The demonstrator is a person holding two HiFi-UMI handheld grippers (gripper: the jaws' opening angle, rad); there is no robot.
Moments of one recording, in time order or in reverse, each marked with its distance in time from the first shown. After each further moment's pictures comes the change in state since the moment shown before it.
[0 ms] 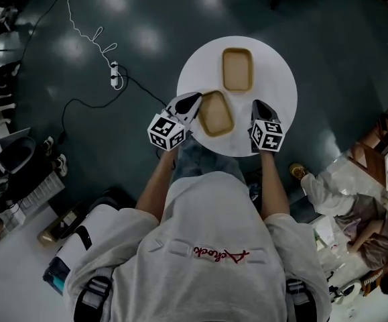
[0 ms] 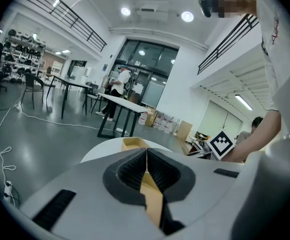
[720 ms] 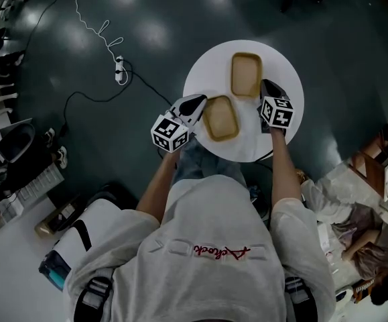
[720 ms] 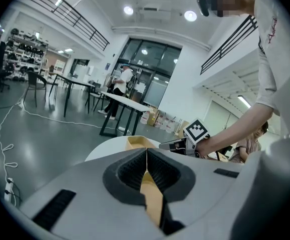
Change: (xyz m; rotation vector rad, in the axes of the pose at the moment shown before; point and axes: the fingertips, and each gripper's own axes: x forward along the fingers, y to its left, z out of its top) left arm 0.000 0.019 -0.005 -0.023 0.009 0.018; right arm 0.074 -0.014 0.067 -0.057 0.012 0.046
